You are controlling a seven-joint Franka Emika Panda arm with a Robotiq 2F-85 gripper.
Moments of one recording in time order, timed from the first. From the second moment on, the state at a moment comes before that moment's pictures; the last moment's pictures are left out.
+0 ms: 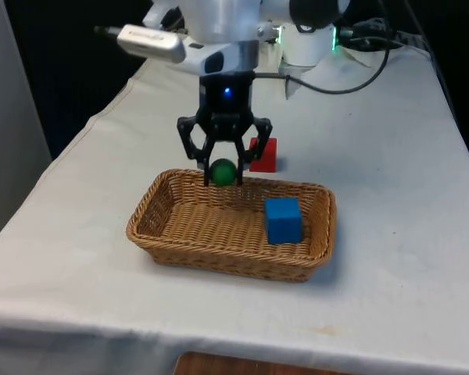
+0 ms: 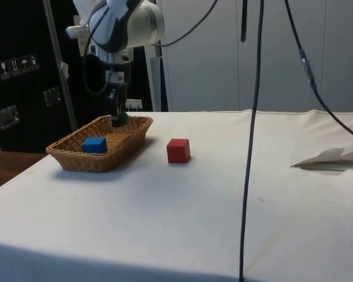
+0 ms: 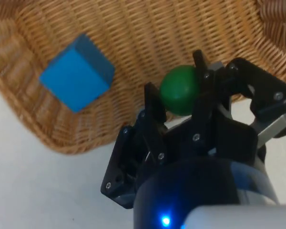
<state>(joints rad) 0.28 0.70 -0.48 -1.68 0.42 2.47 -0.62</state>
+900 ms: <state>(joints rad) 0.27 0.79 -0.48 -1.66 0.56 2.51 -0.72</state>
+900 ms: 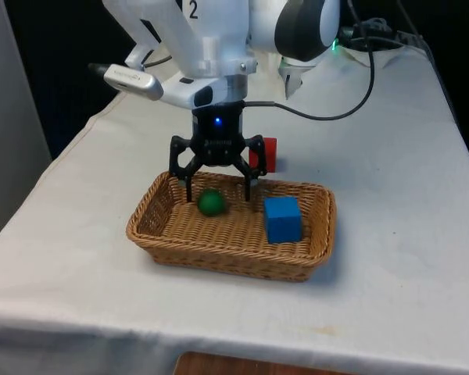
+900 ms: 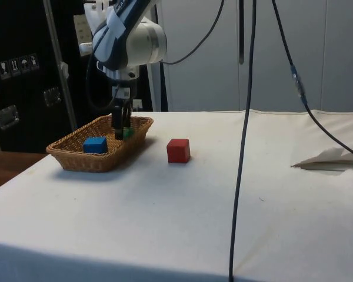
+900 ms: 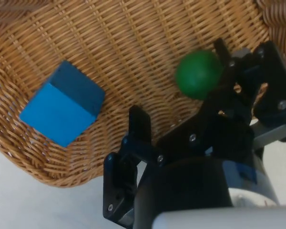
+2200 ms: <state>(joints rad) 0.29 0.43 -0.51 -1.94 0.47 2.48 -0.73</state>
